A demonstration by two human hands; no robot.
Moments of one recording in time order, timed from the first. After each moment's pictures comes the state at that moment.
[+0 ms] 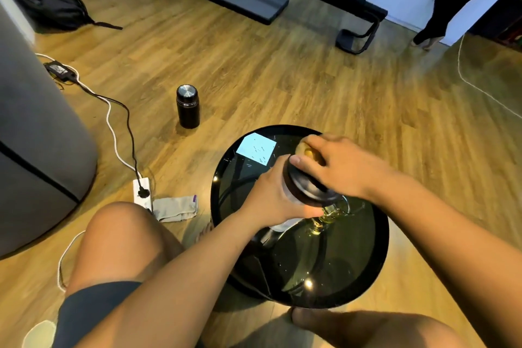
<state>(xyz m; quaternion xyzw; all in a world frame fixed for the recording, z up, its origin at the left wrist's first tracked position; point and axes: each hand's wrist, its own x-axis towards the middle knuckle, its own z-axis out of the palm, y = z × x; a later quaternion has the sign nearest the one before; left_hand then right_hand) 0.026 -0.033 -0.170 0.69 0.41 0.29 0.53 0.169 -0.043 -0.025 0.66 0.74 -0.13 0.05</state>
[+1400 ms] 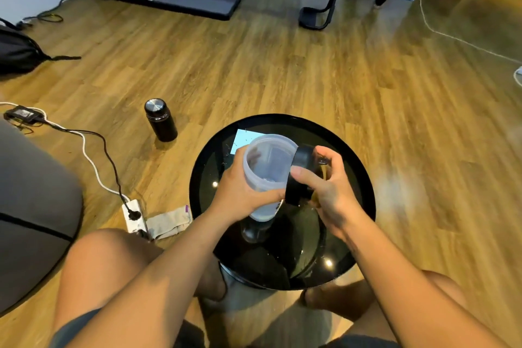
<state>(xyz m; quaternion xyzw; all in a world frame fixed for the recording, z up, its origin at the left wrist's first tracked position) 0.028 -0.036 -0.176 0.70 0.42 0.31 0.49 0.194 -0.125 -0.124 0.63 0.25 -0.46 -0.57</state>
